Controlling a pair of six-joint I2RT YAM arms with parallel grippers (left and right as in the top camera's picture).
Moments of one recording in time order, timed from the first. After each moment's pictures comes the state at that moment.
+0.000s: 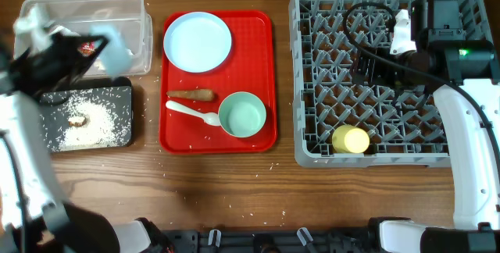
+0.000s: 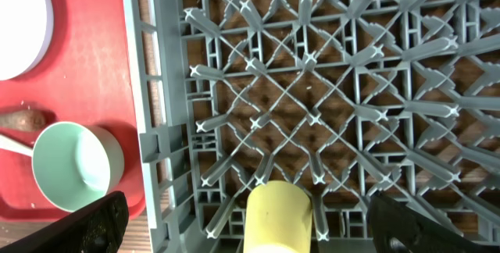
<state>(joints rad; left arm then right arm) 0.49 1.52 1.40 -0.79 1.05 -0.28 0.01 1.47 1.51 -1.22 -0.13 0.15</state>
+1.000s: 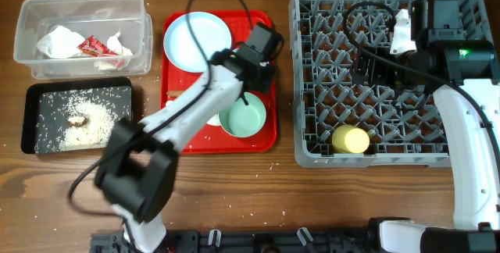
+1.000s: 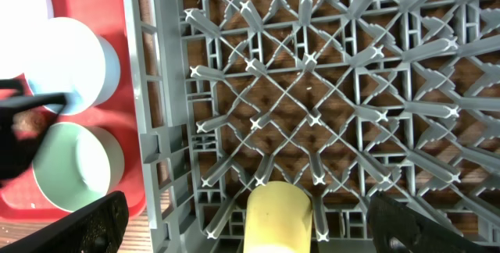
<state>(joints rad) -0.59 1.88 1.45 -0.65 -0.15 -0.23 0.01 1.47 1.51 -1.22 -0.13 0.15</state>
